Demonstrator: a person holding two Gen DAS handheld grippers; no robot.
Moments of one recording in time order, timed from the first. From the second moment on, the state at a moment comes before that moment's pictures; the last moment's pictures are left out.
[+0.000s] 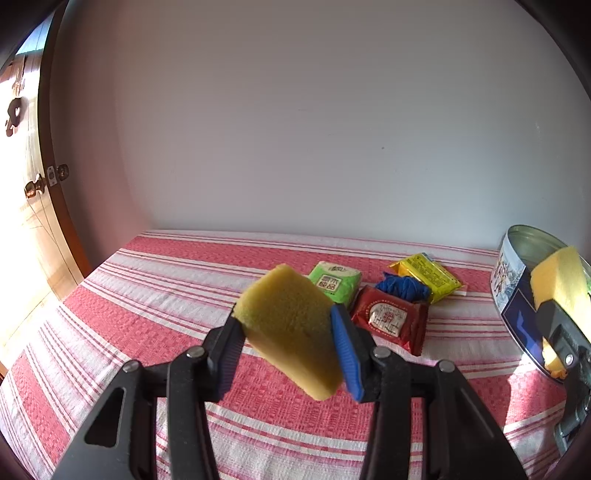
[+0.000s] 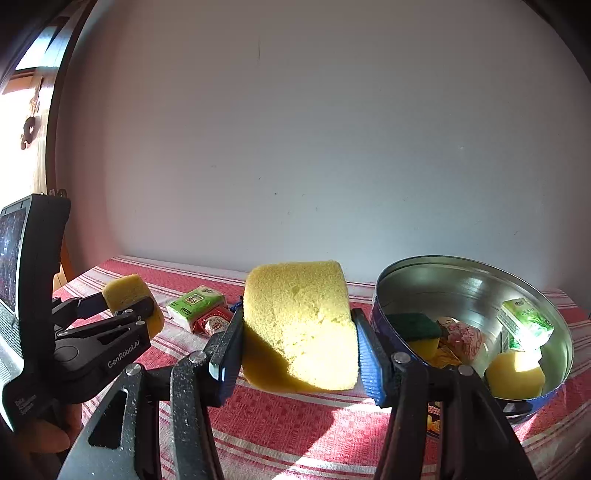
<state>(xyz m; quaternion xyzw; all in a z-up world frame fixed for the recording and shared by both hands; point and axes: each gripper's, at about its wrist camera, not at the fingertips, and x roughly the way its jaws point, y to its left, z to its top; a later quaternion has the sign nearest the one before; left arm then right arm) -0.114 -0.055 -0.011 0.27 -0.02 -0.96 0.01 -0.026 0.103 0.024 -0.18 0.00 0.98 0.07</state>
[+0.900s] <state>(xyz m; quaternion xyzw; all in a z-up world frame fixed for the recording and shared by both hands) -0.075 -0.015 -0.007 0.26 -0.01 -0.96 0.00 -0.011 0.146 0.017 -0.17 -0.02 0.98 0.08</state>
